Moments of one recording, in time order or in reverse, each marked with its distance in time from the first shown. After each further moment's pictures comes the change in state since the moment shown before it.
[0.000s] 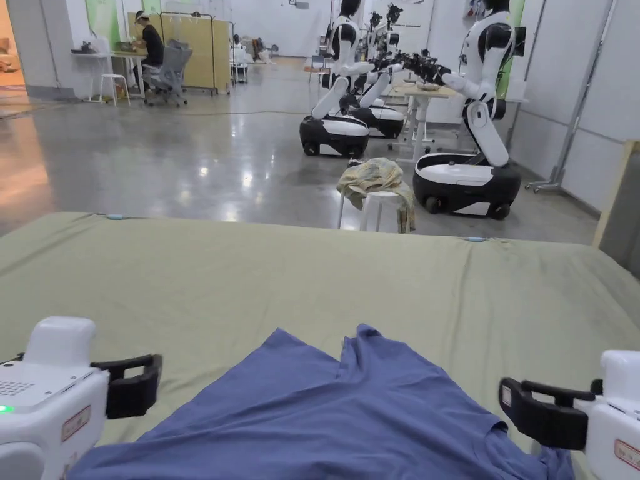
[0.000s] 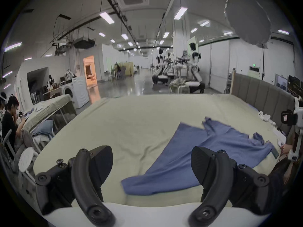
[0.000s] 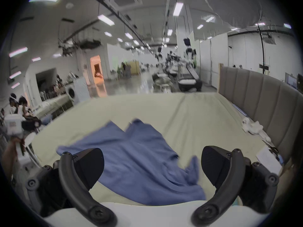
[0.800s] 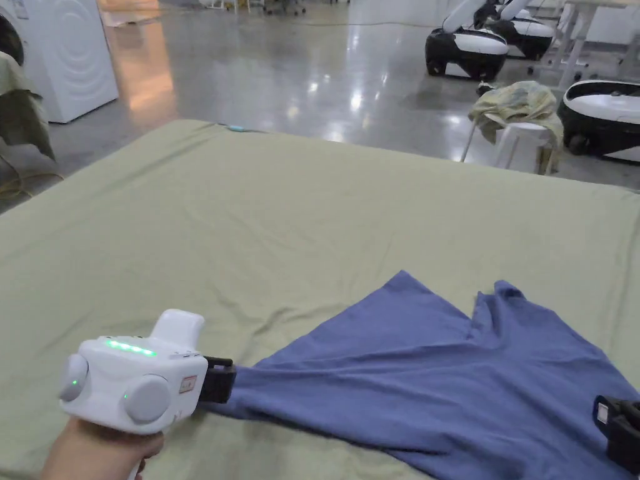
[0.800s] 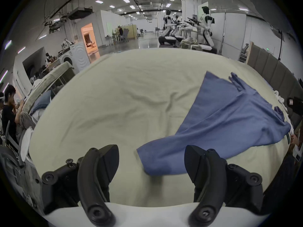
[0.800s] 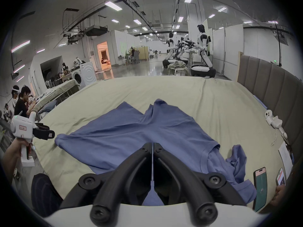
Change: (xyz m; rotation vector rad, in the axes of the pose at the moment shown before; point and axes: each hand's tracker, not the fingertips) left arm -0.094 -0.102 -0.114 -0.463 0.080 0.022; right arm -0.064 -0.056 -0.117 -0.226 0.036 0.056
